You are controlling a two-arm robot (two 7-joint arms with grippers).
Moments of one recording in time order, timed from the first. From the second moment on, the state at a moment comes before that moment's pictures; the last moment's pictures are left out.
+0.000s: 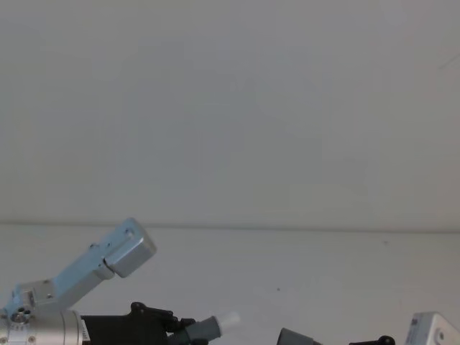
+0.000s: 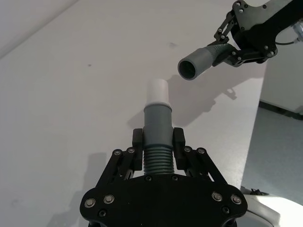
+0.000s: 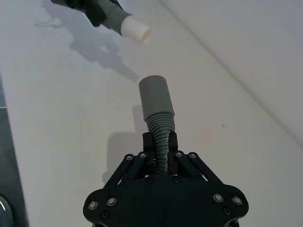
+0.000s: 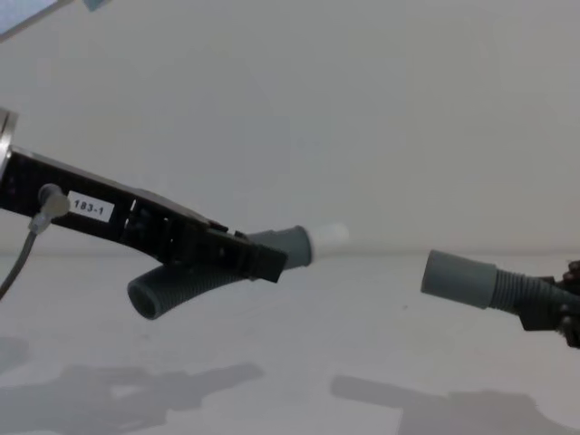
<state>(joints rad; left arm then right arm) -0.37 0.63 0.42 -1.86 -0.45 0.65 -0.73 0.07 0.75 -0.30 -1.82 0.24 0.06 0.67</state>
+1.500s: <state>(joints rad) -0.52 0.66 0.54 -1.74 -0.51 0.65 -0.93 0.14 0.78 -0.37 -1.82 0.29 -0.01 0.75</state>
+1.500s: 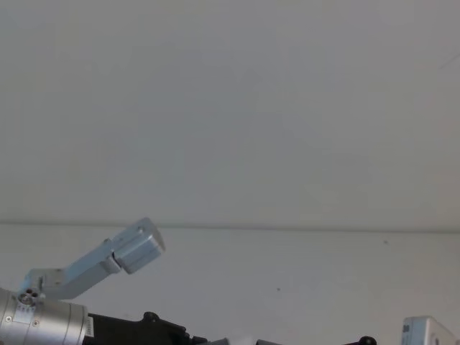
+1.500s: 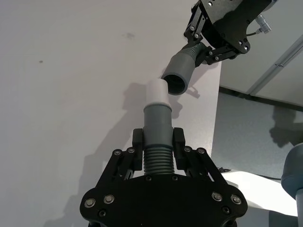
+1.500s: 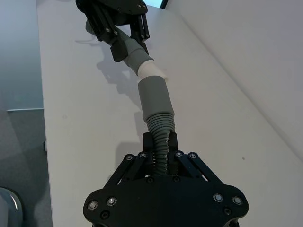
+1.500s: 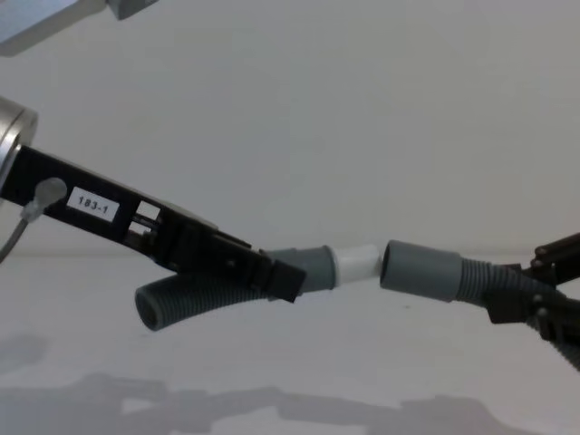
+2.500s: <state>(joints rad) -0.54 0.70 0.56 -1.71 -0.53 0.65 -0.95 0.21 0.77 -0.44 -1.77 0.28 0.02 0.76</state>
